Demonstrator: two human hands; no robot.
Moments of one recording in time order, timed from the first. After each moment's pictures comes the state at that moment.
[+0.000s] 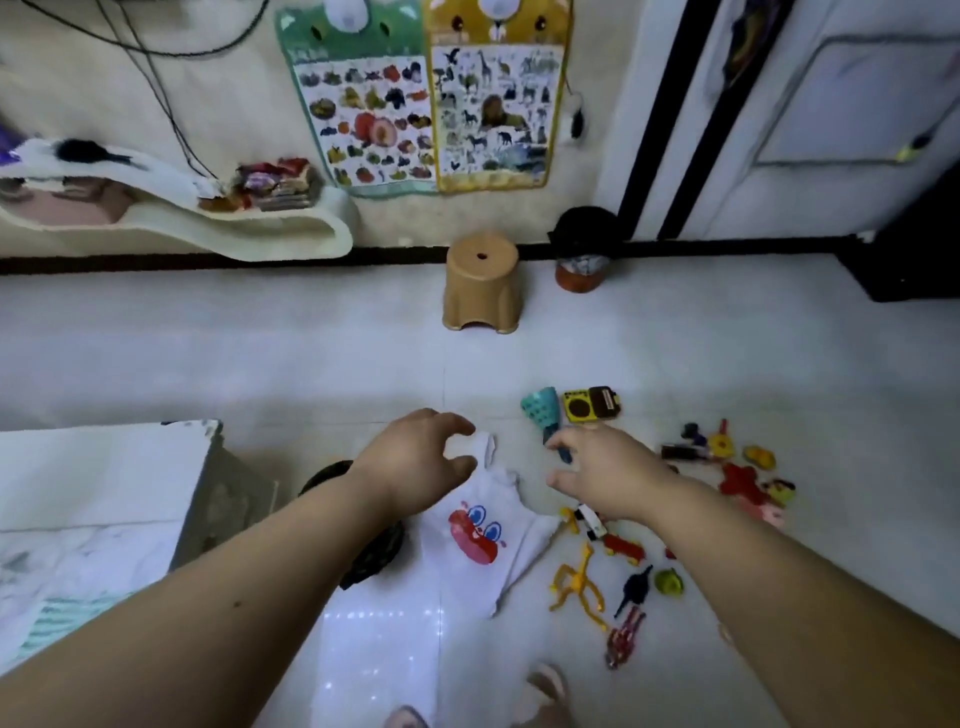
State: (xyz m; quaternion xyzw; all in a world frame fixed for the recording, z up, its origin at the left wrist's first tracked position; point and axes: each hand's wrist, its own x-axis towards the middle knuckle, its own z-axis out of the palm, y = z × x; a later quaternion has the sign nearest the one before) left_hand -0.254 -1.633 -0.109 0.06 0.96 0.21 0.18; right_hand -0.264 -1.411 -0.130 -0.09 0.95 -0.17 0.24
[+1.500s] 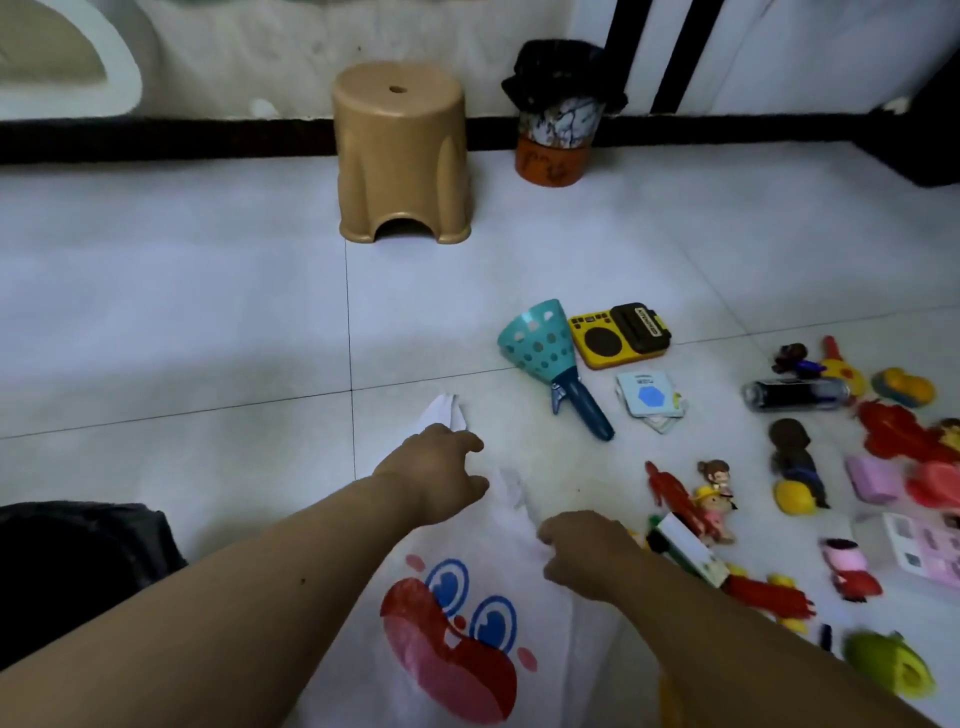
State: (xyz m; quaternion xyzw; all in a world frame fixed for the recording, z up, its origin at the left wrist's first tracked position) left_hand -0.496 -1.601 -0.768 0.13 0.94 0.18 0.26; right_hand -0.424 -1.419 -0.812 0.01 0.92 -0.10 0.37
